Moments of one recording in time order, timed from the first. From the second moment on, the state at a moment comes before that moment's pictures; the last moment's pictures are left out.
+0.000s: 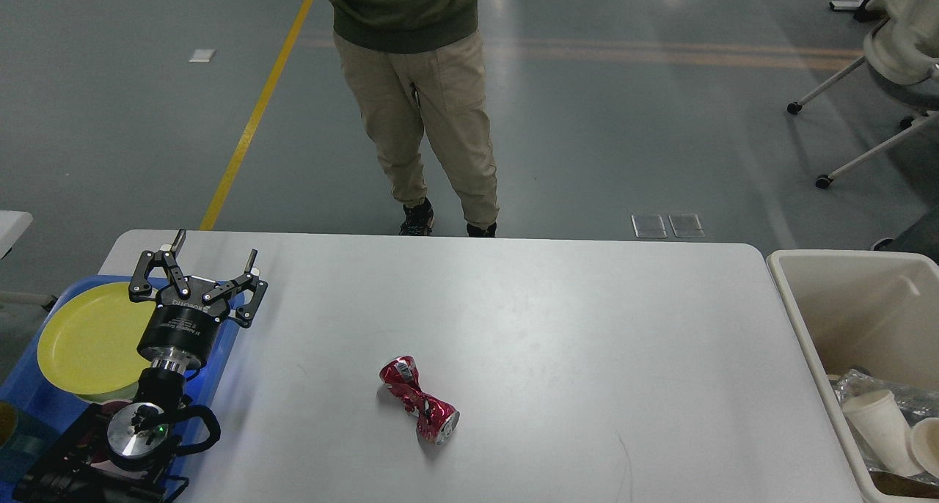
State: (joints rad) left arm -0.27 0.17 -1.34 -0.79 -0.06 -0.58 -0.12; right arm 1.06 -0.70 -1.12 0.67 0.12 -0.02 -0.09
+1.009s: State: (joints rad) left arm -0.27 0.17 -1.34 -0.79 -0.06 -0.58 -0.12; right arm 0.52 -0.29 -0.99 0.06 0.13 -0.03 -0.10
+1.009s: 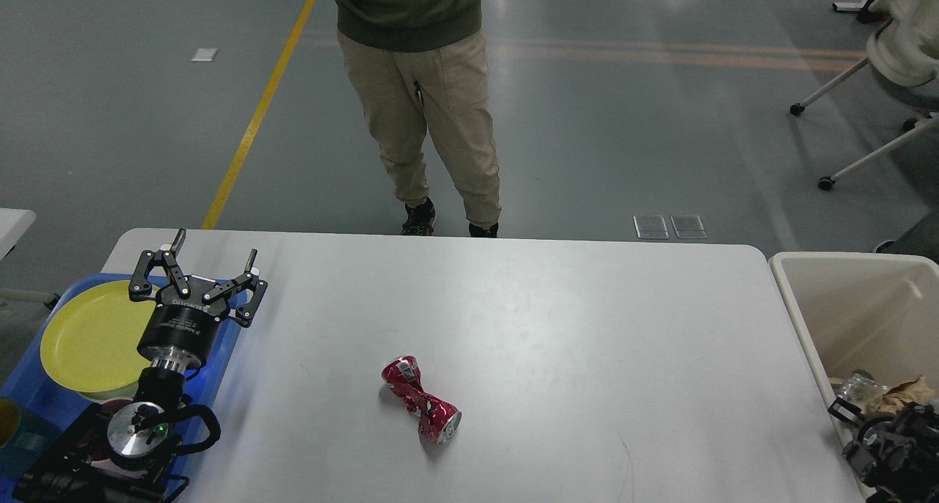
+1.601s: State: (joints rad) left arm -0.27 0.17 -1.34 -0.79 -0.06 -0.58 -0.12; right arm 0.56 -0.37 -1.00 0.07 0.13 -0.03 -0.10
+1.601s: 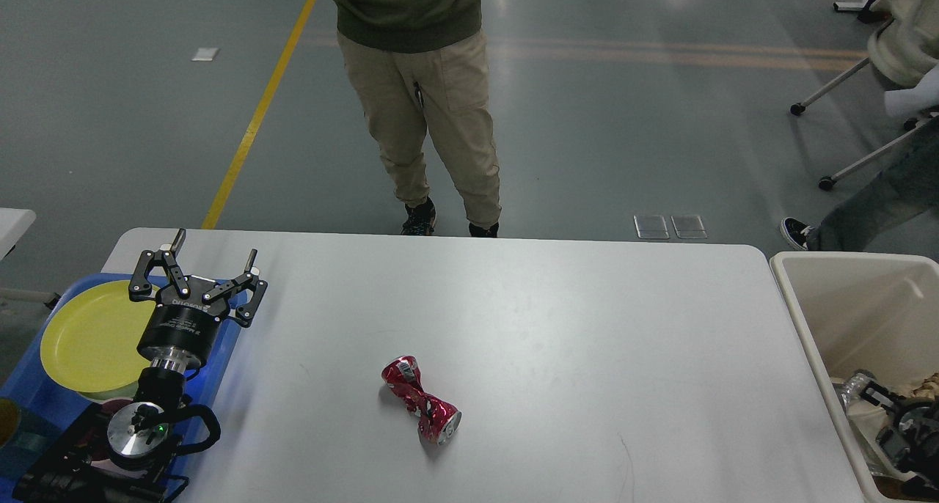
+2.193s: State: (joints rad) left arm -0.27 0.17 -1.34 -0.79 -0.06 -0.58 -0.12; right arm 0.73 -0.47 -1.00 0.29 0.11 -0.01 -0.10
